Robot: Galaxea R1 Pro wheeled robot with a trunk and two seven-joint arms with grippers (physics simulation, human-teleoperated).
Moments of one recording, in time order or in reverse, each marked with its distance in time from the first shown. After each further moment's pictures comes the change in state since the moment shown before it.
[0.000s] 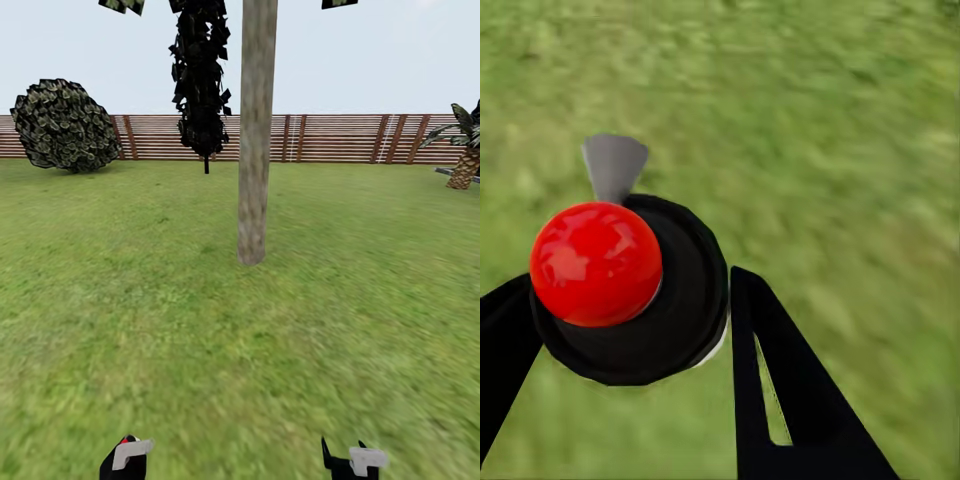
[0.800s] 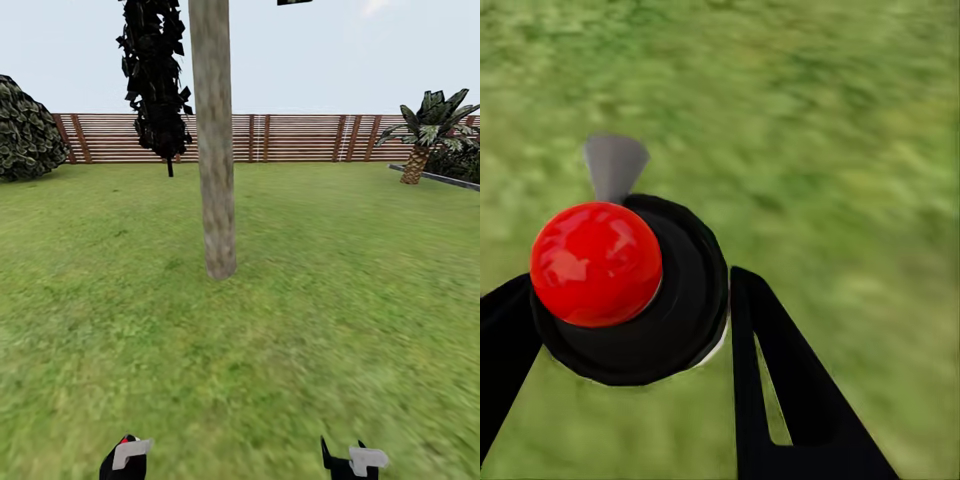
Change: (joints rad) left arm 0.000 0.000 0.000 -0.002 0.000 0.000 0.000; right arm 0.000 0.001 0.001 0.000 0.000 0.000 0.000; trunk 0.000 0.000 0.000
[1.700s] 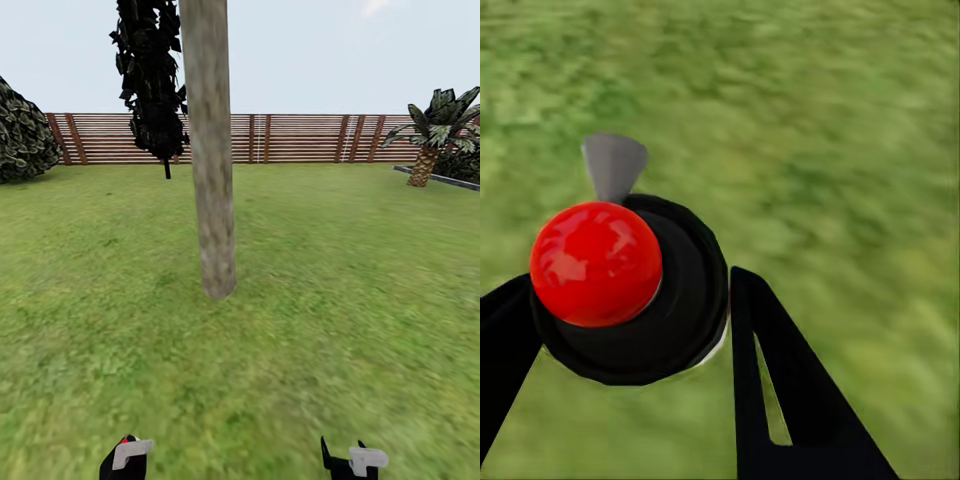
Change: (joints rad) left arm 0.000 0.000 0.000 0.000 0.000 0.000 0.000; right arm 0.000 0.000 0.000 0.000 0.000 0.000 0.001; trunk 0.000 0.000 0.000
